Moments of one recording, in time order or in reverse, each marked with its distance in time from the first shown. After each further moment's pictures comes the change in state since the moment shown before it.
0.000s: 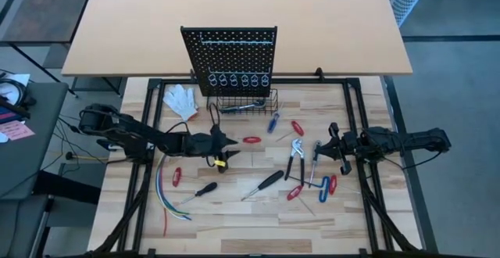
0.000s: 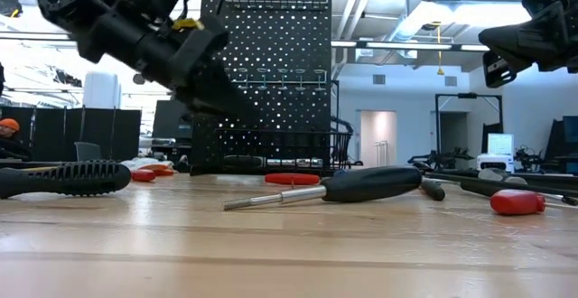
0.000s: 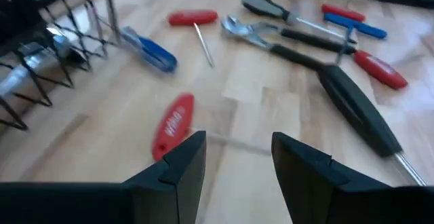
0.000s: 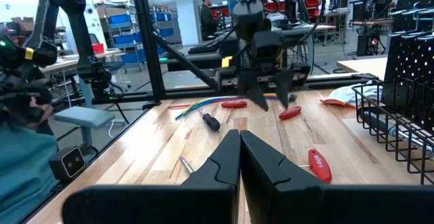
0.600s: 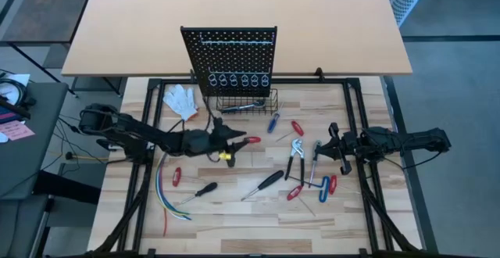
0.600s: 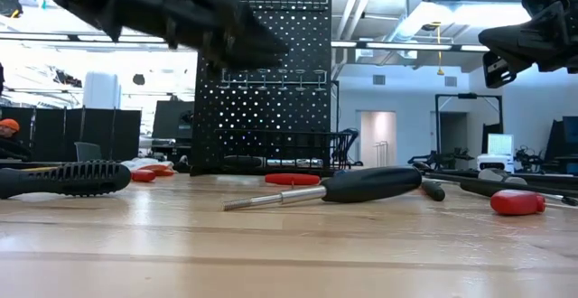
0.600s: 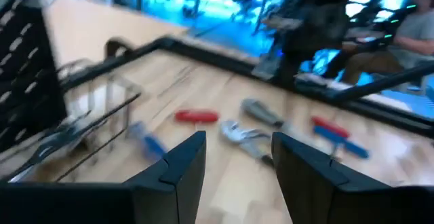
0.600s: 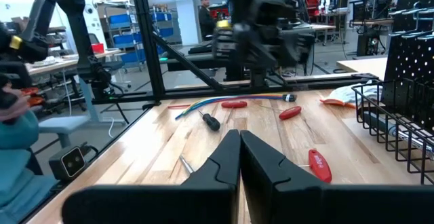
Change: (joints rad) left arm -0.051 0.001 0.087 0.201 -0.127 -0.030; right arm 0.000 0.000 0.000 0.000 0.000 0.000
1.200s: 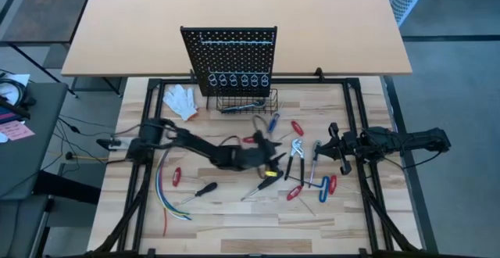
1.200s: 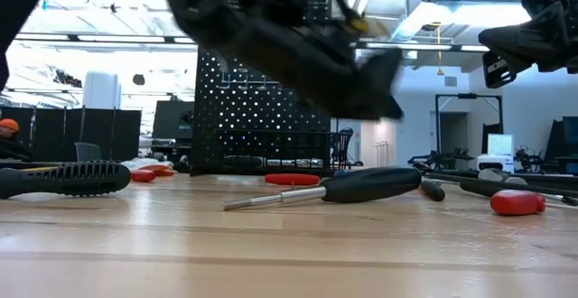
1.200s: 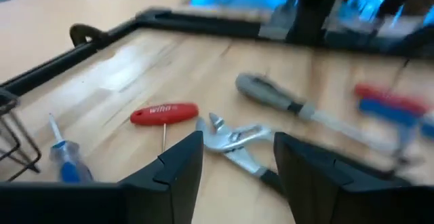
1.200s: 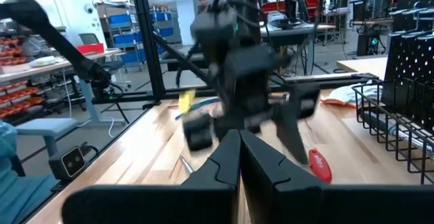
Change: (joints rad) left arm -0.030 0.669 0.672 -0.240 -0.123 0.133; right arm 0.000 0.000 0.000 0.000 0.000 0.000
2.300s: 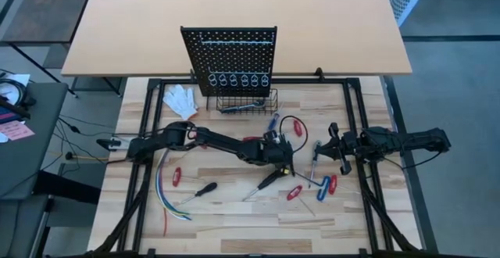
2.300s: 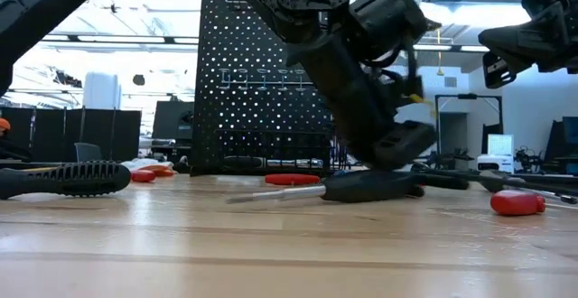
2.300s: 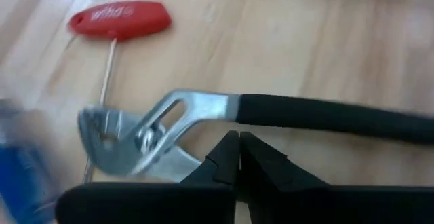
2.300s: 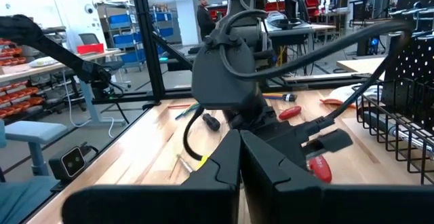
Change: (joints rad) left arm 0.080 0.225 0.505 -0.889 0.104 -0.048; right arm 0.000 0.000 0.000 0.000 0.000 0.000
